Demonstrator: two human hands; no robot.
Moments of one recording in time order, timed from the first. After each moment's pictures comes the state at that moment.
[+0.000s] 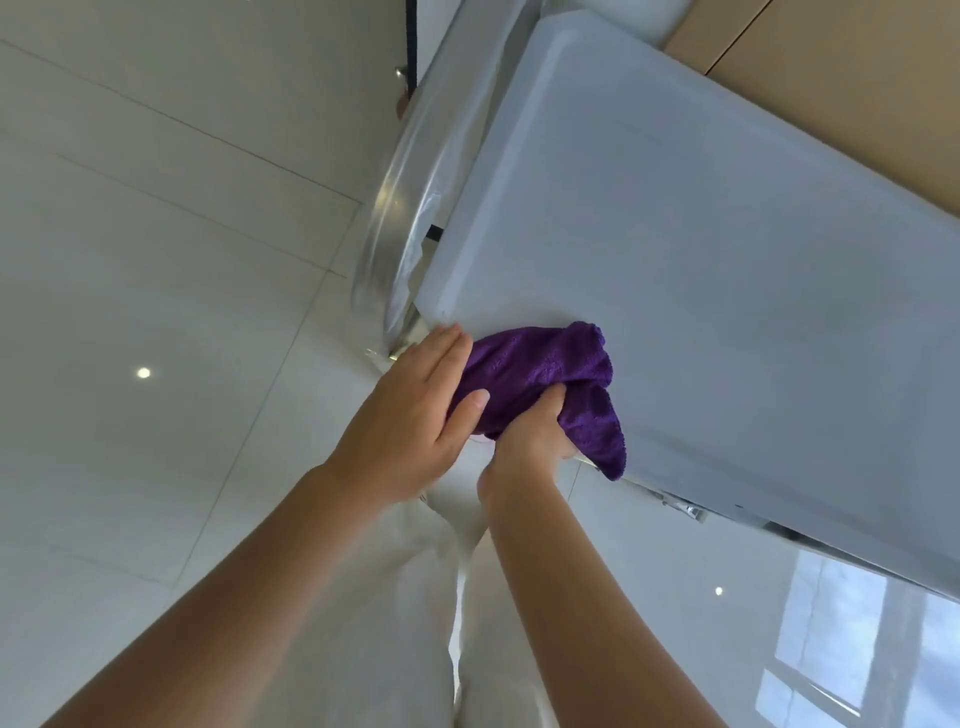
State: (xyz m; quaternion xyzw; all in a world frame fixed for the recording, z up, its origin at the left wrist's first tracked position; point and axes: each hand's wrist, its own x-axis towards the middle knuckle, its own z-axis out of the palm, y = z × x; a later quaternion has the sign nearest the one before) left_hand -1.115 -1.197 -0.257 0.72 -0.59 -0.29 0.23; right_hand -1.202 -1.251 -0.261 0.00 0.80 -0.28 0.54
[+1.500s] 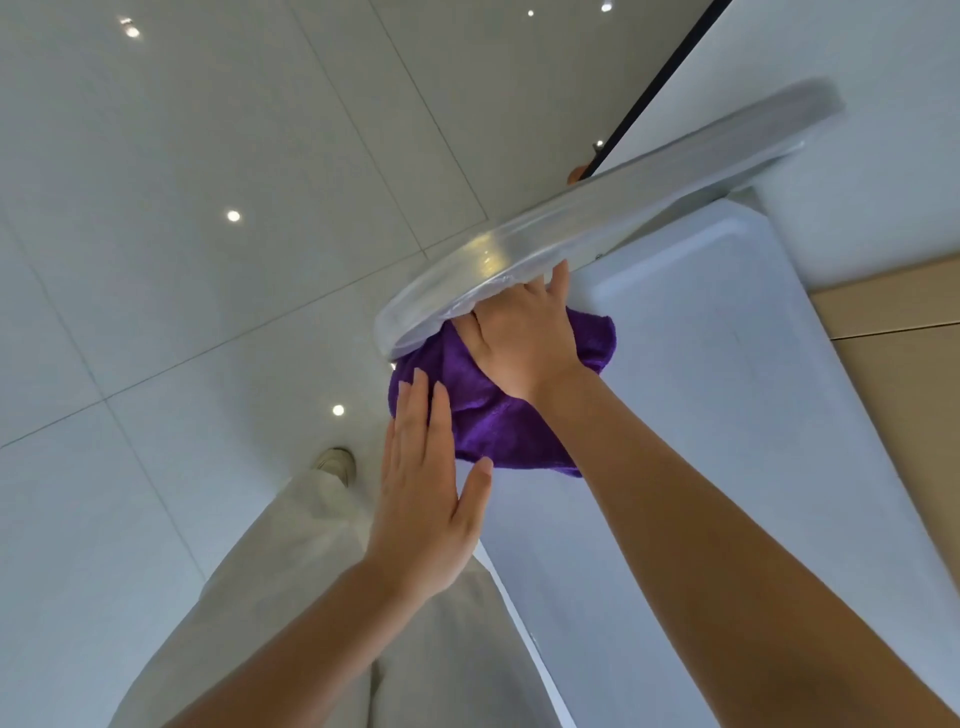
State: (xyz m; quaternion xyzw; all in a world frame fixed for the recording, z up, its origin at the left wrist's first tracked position) left_hand -1.224 -1.240 -0.270 0.88 -0.17 -0.19 0.39; right_hand -1.137 -1.394 -0.282 -1.00 0.02 -0.05 0.02
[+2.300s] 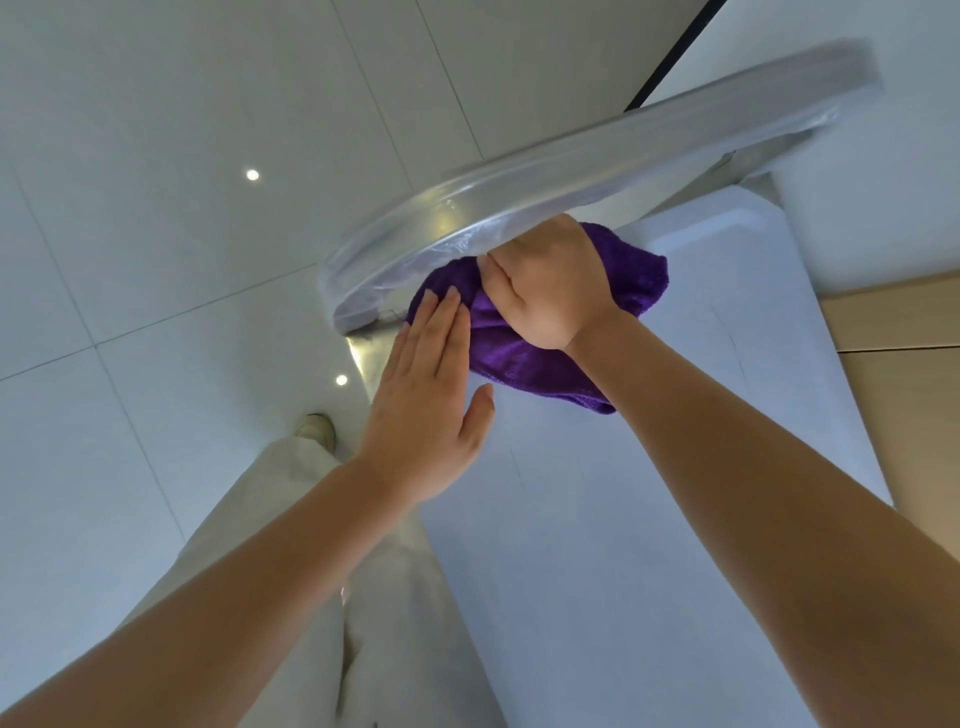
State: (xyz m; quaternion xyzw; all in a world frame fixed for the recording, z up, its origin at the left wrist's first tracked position) left_hand -1.187 -1.293 -0.283 0.92 -0.25 -0.10 0.27; right_hand -1.118 -1.467 -0.299 -0.97 -0.17 -0.11 0.12
